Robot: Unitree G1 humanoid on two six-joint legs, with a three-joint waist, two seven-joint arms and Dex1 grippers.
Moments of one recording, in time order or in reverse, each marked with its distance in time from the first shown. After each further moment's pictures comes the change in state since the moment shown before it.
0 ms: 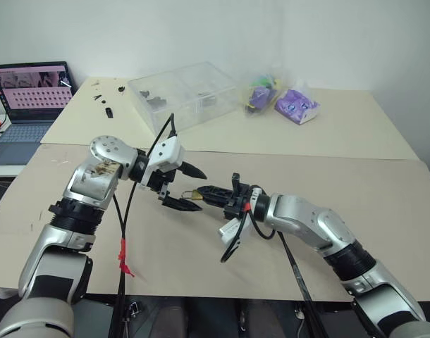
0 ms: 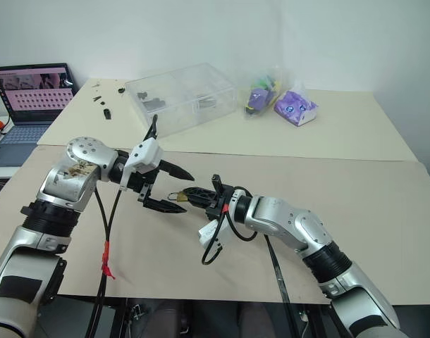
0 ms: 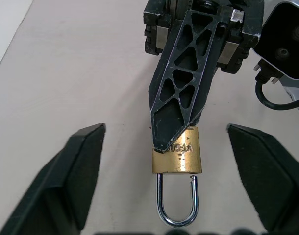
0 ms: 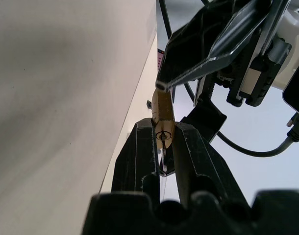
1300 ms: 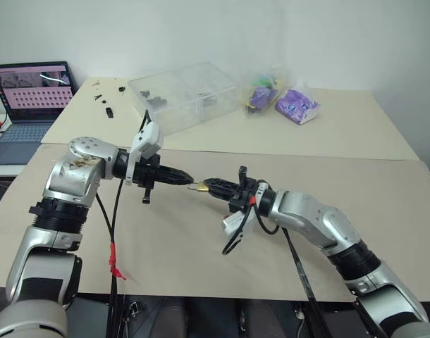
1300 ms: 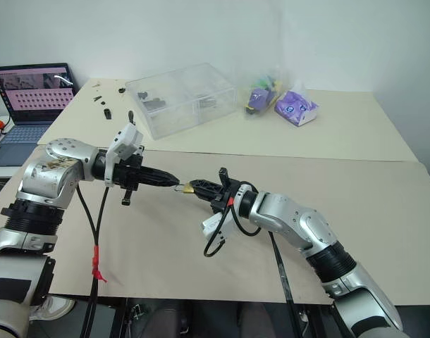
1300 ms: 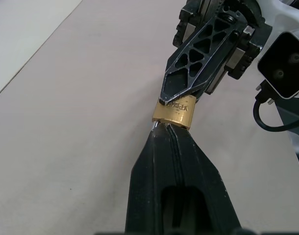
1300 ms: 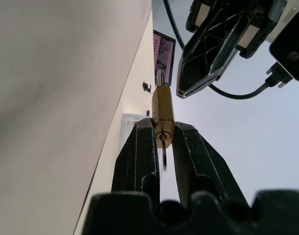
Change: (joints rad) left arm 0.011 0.053 0.076 0.023 -0.089 0.177 0.063; right arm 0.009 -0.014 -0.041 -0.032 0.027 0.048 0.017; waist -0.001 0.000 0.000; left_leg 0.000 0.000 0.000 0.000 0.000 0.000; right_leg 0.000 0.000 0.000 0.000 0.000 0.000
